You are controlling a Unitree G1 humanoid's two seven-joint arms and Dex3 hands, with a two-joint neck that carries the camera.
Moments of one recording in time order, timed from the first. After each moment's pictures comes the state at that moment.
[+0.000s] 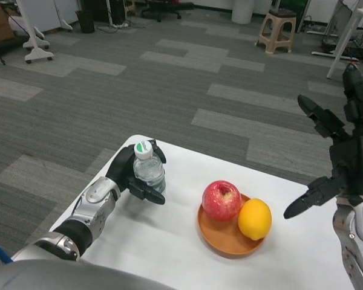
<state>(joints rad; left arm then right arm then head) -0.21 0.25 0.09 0.74 -0.33 -0.55 -0.27 -0.45 -0.46 0.40 0.28 0.45 -0.72 -0.15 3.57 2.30</state>
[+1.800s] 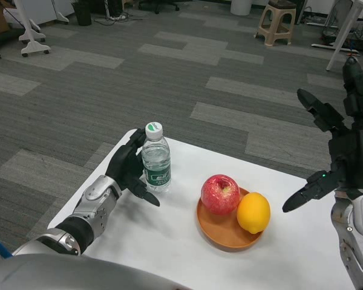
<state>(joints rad) -0.20 0.25 0.03 0.75 -0.58 -0.53 -0.35 -0.45 -0.46 0.40 0.28 0.45 -0.72 -0.15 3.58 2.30</state>
